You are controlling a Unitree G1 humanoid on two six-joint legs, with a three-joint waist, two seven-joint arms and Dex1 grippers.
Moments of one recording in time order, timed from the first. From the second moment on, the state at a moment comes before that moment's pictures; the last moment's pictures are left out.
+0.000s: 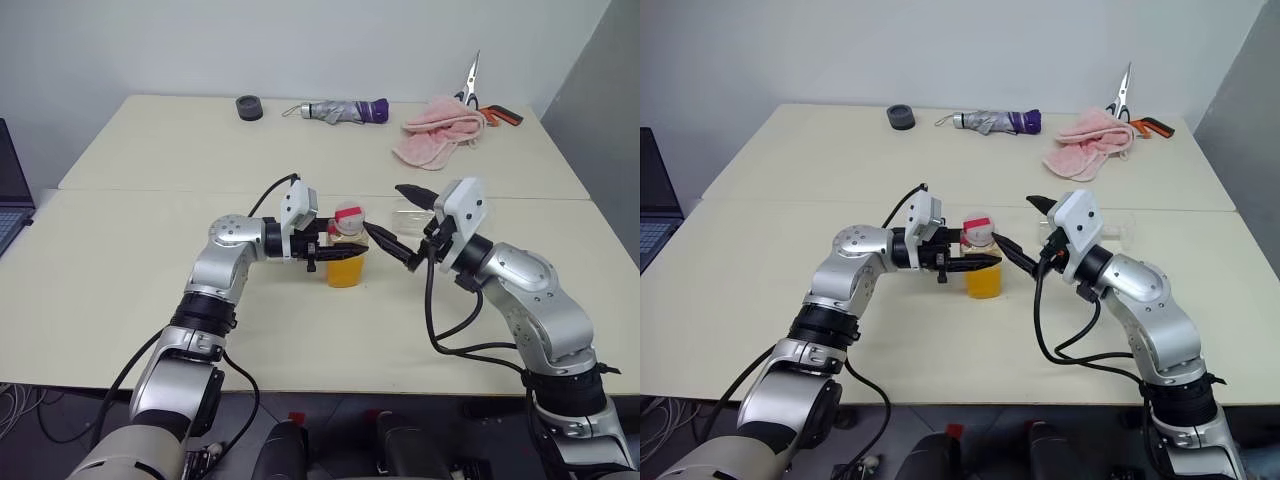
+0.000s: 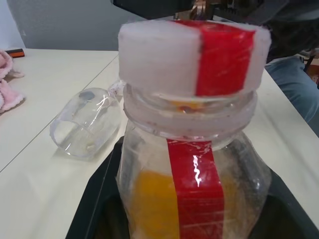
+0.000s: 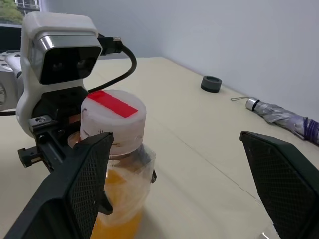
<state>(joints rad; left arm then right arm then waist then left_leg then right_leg) -0.78 0.36 -0.11 0.44 -0.29 0.12 -1.30 -0.42 -0.42 0.08 -0.40 0.33 0.47 0.57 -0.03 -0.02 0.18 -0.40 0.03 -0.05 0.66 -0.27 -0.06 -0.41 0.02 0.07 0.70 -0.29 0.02</state>
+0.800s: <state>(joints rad) -0.78 0.36 -0.11 0.44 -0.29 0.11 -1.30 -0.39 -0.51 0.05 -0.44 0.45 0.56 0.66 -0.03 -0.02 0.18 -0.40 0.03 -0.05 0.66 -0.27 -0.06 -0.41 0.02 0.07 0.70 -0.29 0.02</state>
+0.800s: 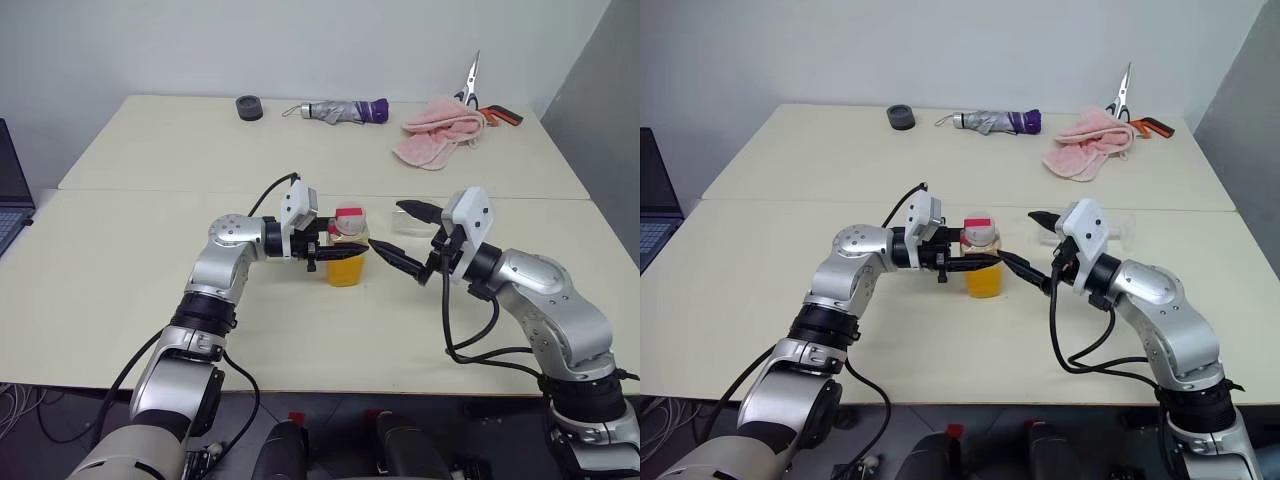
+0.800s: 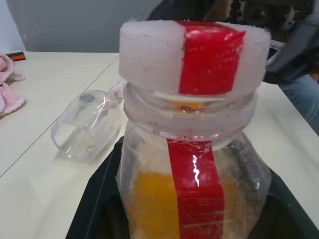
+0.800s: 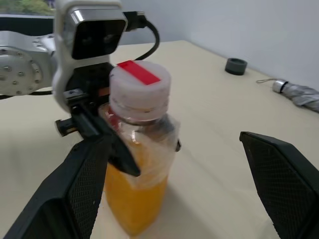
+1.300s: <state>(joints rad) -0.78 0.36 -0.11 0.44 -0.29 0.11 -1.30 -0.45 -0.52 0.02 -0.44 0.58 0.65 0.70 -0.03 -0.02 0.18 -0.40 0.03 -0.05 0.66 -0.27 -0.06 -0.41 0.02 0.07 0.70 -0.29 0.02</state>
